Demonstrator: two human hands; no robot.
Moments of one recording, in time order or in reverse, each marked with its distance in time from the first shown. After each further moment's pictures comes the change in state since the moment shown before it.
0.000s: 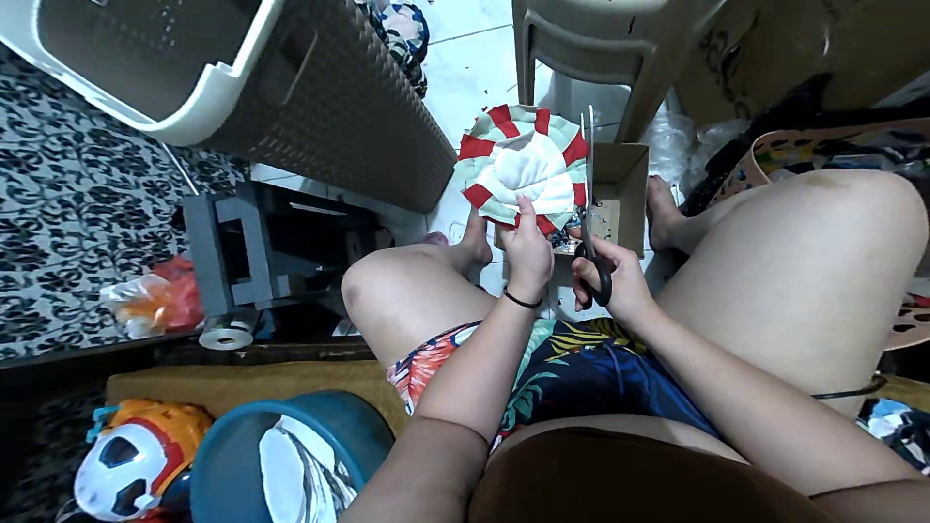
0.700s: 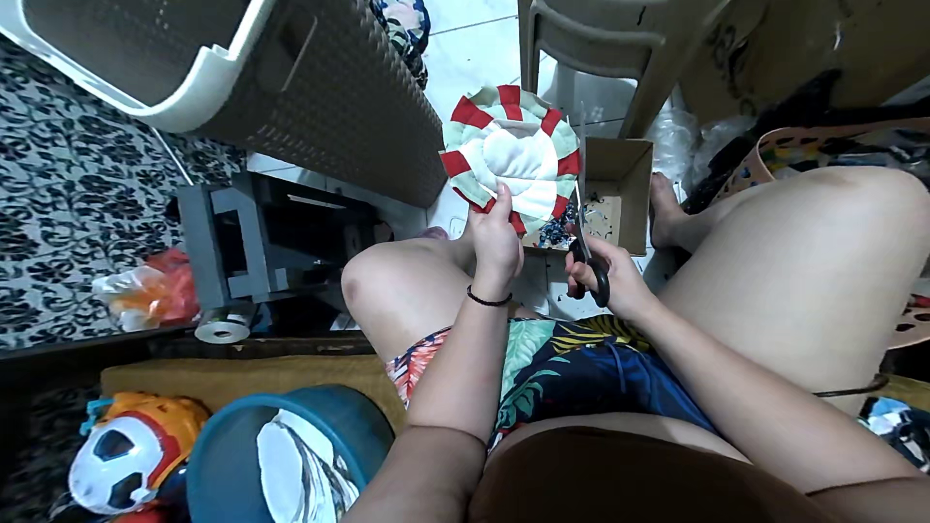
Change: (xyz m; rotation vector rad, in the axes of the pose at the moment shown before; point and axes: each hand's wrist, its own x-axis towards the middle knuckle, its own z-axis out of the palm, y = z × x) left_hand 0.026 0.033 -0.016 -0.068 0.037 0.033; right_hand 0.007 0.005 -0.006 -0.229 -0.138 -0.031
